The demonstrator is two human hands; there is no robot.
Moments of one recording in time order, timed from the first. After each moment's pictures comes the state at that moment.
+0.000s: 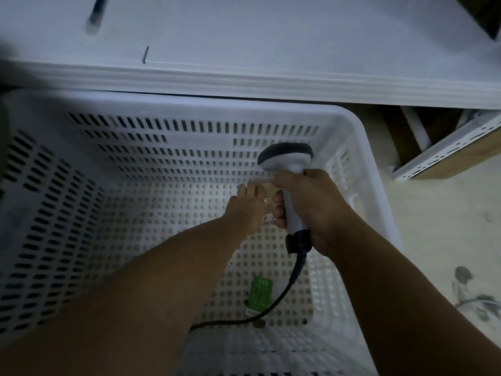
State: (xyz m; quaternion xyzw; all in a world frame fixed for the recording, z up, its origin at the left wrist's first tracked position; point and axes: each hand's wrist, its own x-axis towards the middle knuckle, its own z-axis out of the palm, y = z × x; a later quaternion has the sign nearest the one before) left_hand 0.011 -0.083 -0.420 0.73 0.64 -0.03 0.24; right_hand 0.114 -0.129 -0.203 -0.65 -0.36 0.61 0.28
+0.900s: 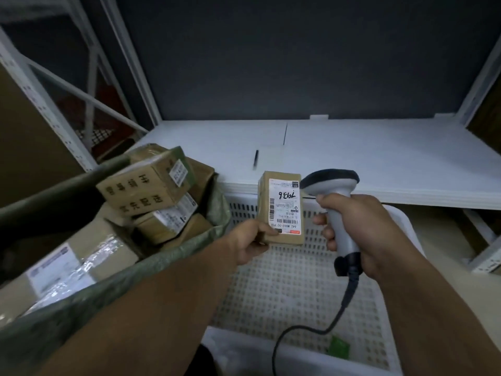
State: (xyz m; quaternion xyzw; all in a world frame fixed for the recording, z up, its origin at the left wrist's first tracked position) left_hand -0.159 -0.221 -0.140 0.20 0.61 0.43 0.64; right_hand 0.057 -0.248 0.005 -0.52 -0.45 0.63 0.36
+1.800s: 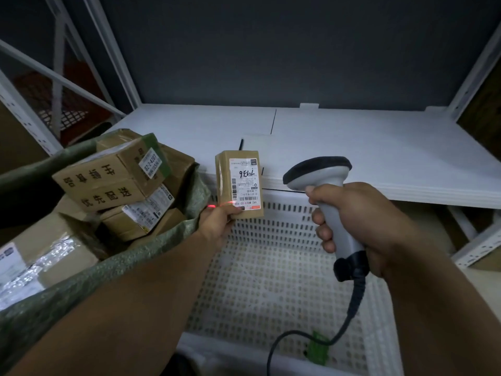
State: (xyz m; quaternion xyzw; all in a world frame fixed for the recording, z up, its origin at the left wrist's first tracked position) left_hand -0.190 -0.189 -0.167 0.10 0.58 0.63 0.51; right_hand 0.069 -0.232 0.022 -0.52 -0.51 0.63 0.28
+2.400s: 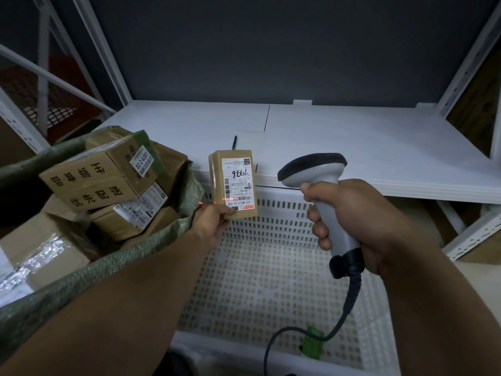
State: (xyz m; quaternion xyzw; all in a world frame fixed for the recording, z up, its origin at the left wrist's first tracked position) left_hand -0.189 -0.192 -0.167 0.10 0.61 0.60 0.51; right_hand 0.072 -0.234 0.023 -0.51 -0.51 0.63 0.29
